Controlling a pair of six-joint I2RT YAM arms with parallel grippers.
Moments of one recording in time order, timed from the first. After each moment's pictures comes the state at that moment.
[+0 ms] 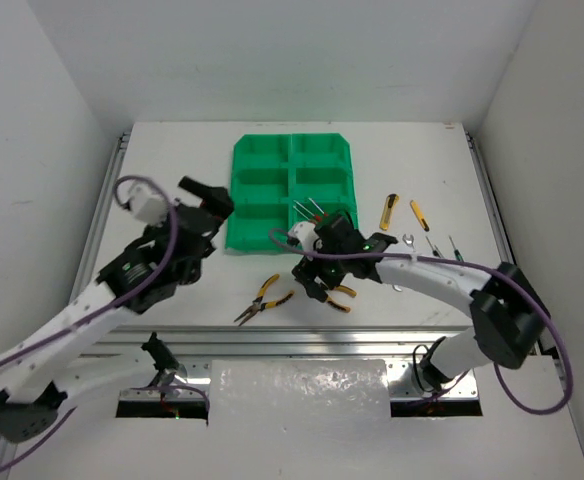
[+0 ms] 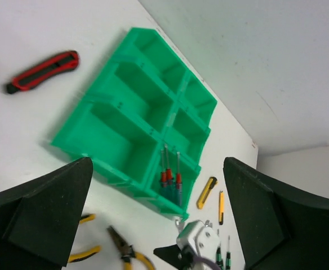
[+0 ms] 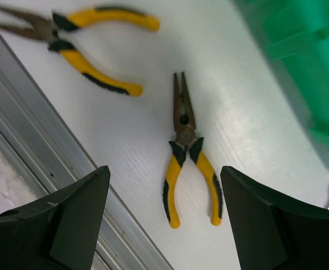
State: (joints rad) left arm -0.79 1.00 1.12 -0.64 -0.92 -1.23; right arm 0.76 1.42 0.89 -0.40 -0.17 -0.13
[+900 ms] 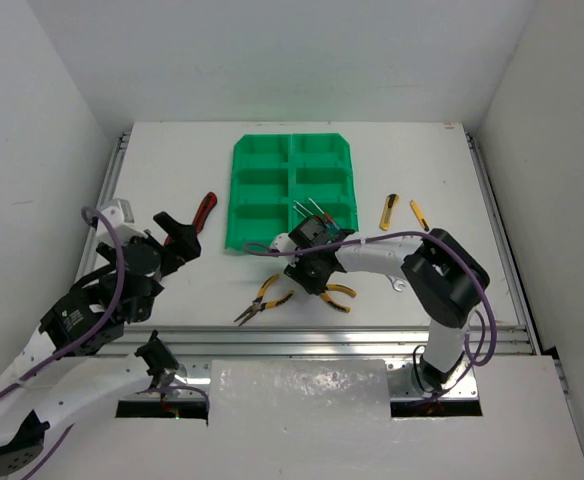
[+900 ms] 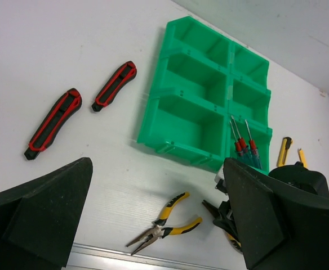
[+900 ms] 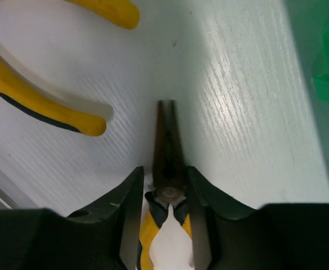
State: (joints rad) left arm -0.79 0.63 1.00 -0.87 -0.85 -0.81; right arm 0.80 1.83 1.03 -0.39 -0.09 -0.26
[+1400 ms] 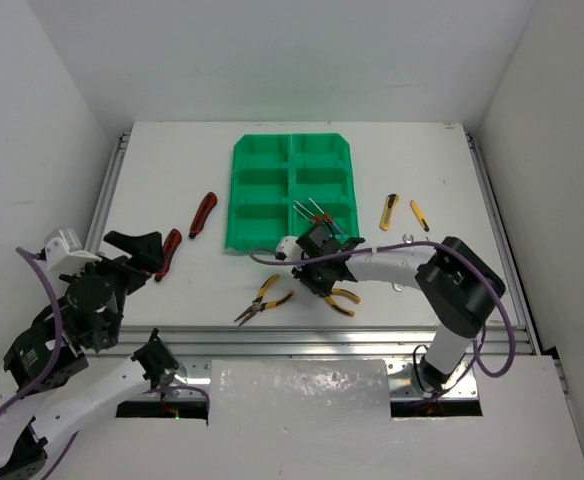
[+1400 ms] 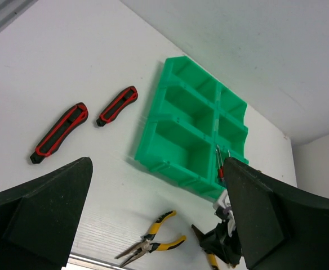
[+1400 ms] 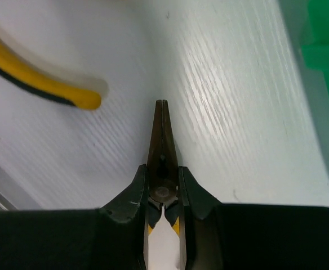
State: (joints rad) left arm -0.79 0.39 0.98 -0.93 -0.94 -0.87; right arm 0.81 1.75 0.93 -0.31 -0.05 -0.26
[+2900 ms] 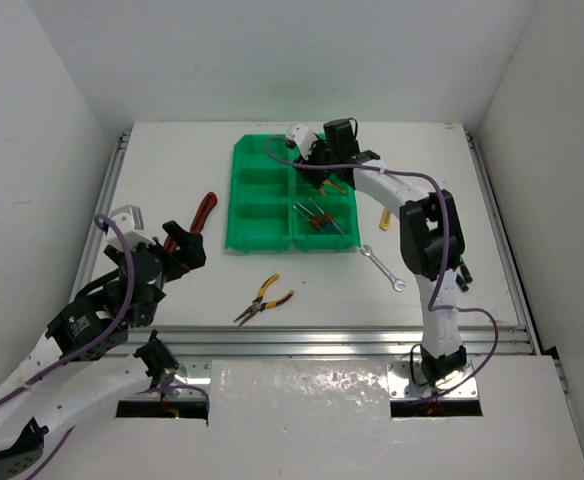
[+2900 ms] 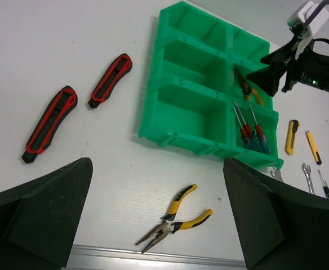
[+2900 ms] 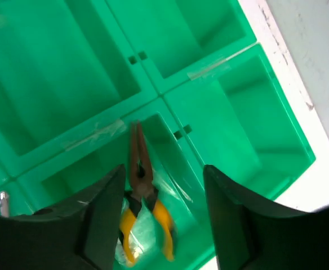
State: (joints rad) left arm -0.79 0.55 0.90 -0.80 -0.81 -0.72; right arm 0.40 2.20 1.74 -0.18 -0.26 -0.64
